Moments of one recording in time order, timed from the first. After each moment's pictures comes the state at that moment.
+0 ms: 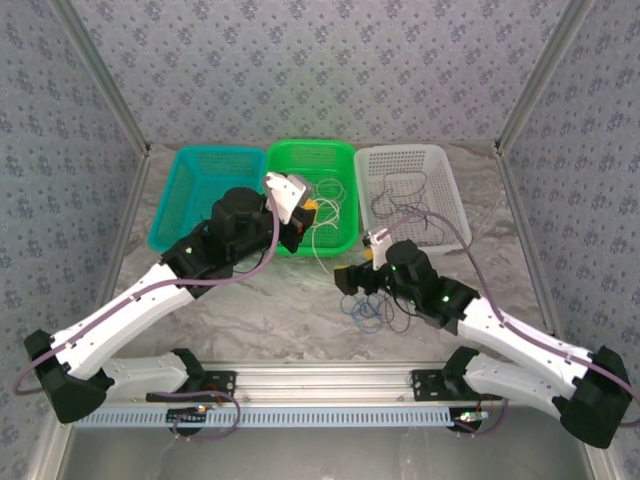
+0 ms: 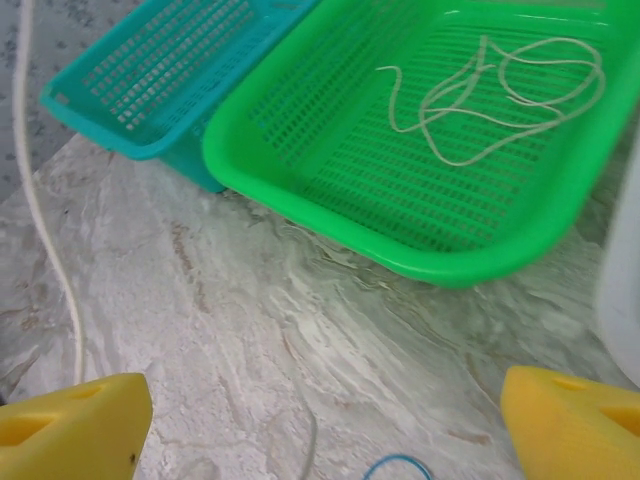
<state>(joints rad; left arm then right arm) -0.88 1.13 1.18 -0.32 -0.04 -0.05 0.82 0.95 0.65 -0.18 0.00 0.33</state>
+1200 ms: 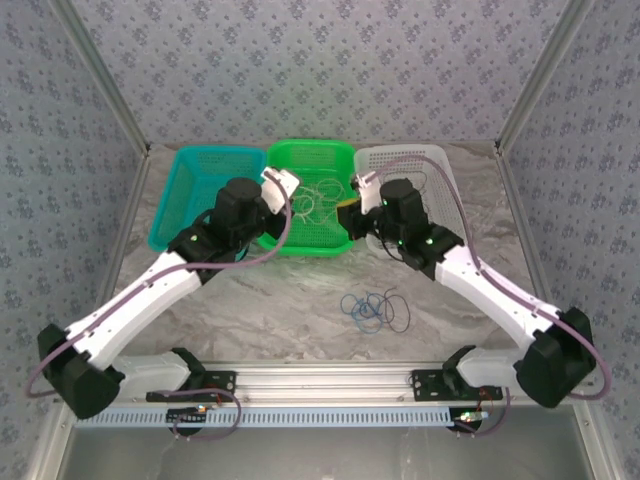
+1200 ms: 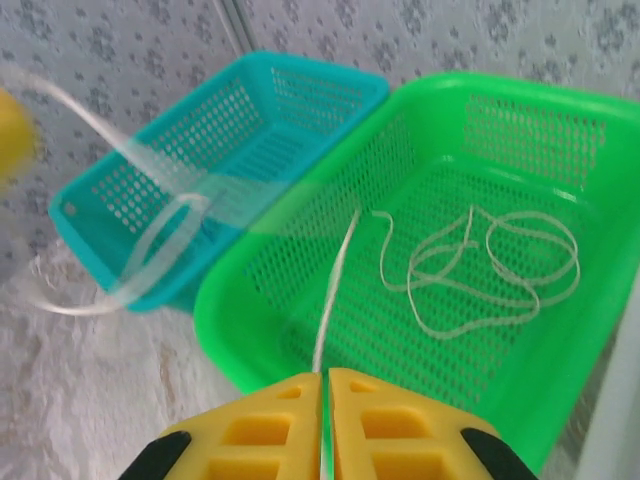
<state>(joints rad) -0.71 1.22 1.15 -0.34 -0.21 0.20 0.62 1.29 1.05 -0.16 -0.16 0.19</state>
